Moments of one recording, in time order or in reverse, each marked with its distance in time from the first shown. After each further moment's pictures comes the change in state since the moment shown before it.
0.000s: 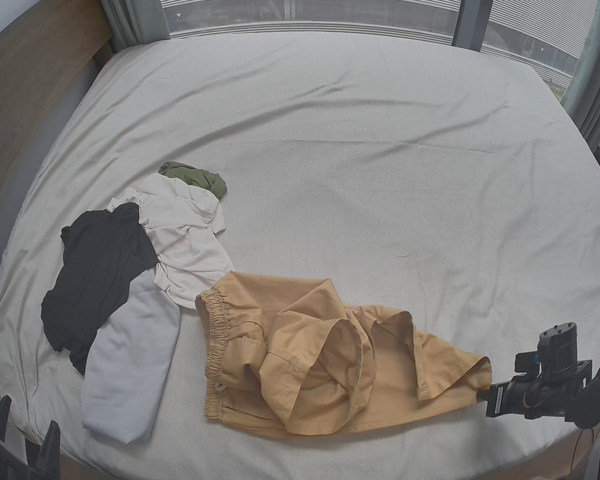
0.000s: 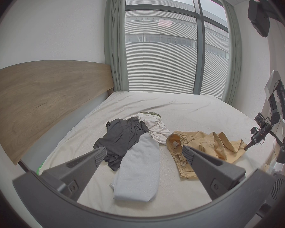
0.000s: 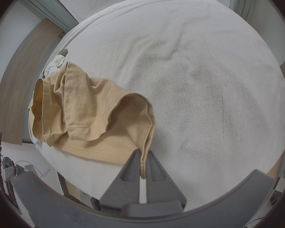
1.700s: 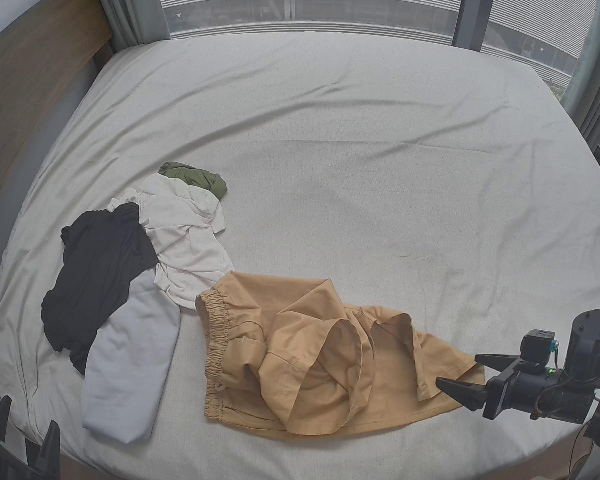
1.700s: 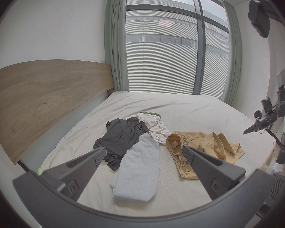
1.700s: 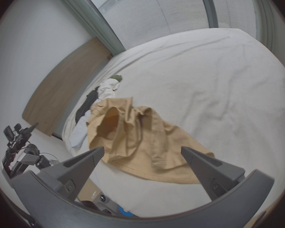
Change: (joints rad) left arm 0.000 0.000 0.000 0.000 -0.001 -0.005; right arm 0.330 -0.335 -0.042 -0.051 0.030 0.017
